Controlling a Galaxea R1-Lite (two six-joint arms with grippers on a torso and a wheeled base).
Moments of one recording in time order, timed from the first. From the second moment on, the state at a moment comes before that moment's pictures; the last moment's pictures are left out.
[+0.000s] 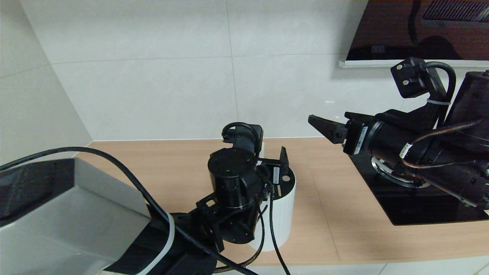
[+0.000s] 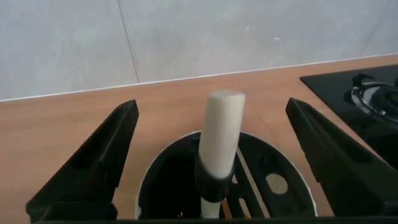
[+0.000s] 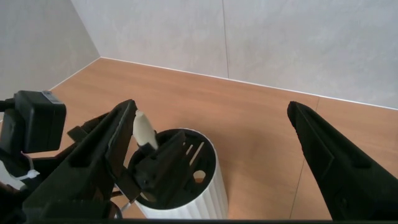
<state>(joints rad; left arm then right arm) -0.86 2.04 -0.89 -1.18 0.67 -0.01 0.67 1.53 -0.84 -0.73 -0.14 0.13</state>
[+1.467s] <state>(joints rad) -0.36 0.66 -0.61 -0.21 0.21 -0.01 0.27 0.87 -0.52 -0.57 -0.14 0.11</state>
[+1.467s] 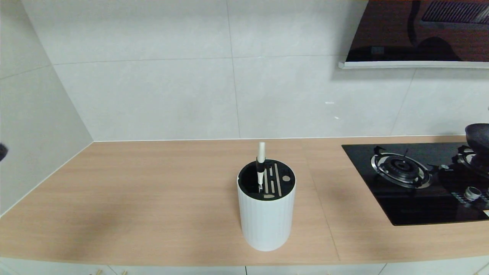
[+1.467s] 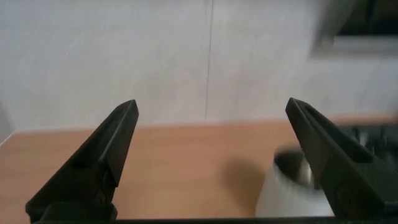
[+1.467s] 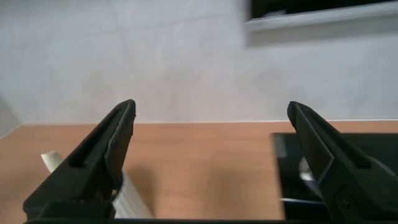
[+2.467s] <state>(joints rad) -0.04 0.06 -0.45 0.11 0.12 0.03 0.01 0.02 -0.33 0.05 0.10 -0.01</state>
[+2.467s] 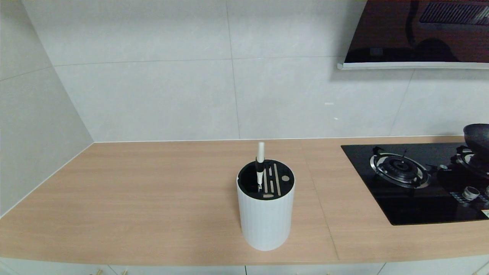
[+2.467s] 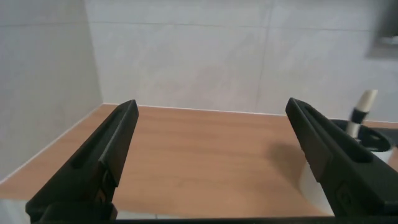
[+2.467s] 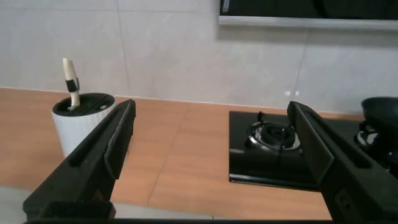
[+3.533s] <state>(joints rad) 0.00 0.00 0.00 0.00 0.01 0.00 0.00 0.00 0.00 0.00 0.03 -0.01</state>
